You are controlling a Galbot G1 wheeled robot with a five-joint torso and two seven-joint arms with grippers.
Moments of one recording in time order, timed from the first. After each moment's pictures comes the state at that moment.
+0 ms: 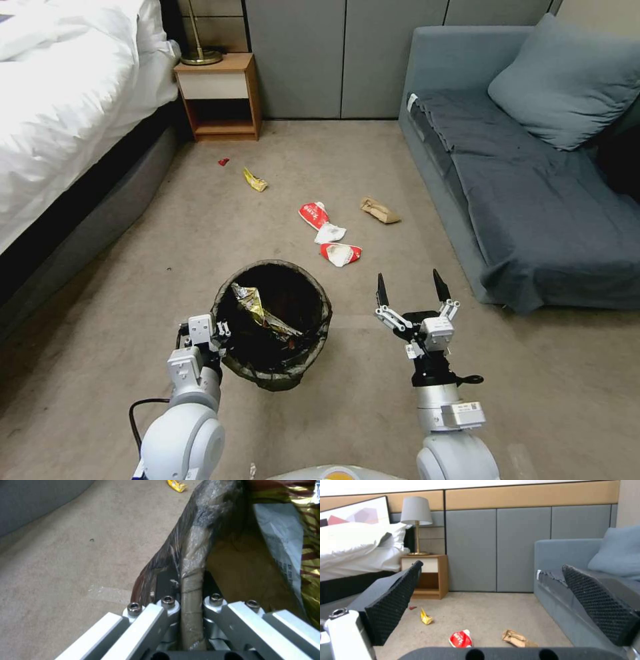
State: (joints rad) left arm 1.59 -1.40 -0.47 -2.14 -0.27 0.38 -0.35; right arm -1.61 1.44 0.31 2.03 -0.04 0.43 0.15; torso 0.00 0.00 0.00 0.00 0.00
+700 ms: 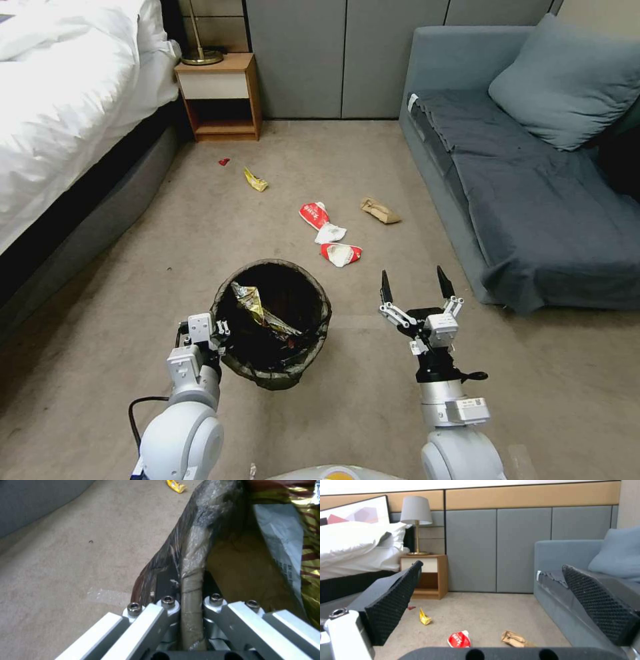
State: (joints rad) left arm 1.59 -1.39 -0.47 -2.14 -0.27 0.38 -0.35; right arm -1.60 1.45 0.32 2.03 -0.04 0.43 0.13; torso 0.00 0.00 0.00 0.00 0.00
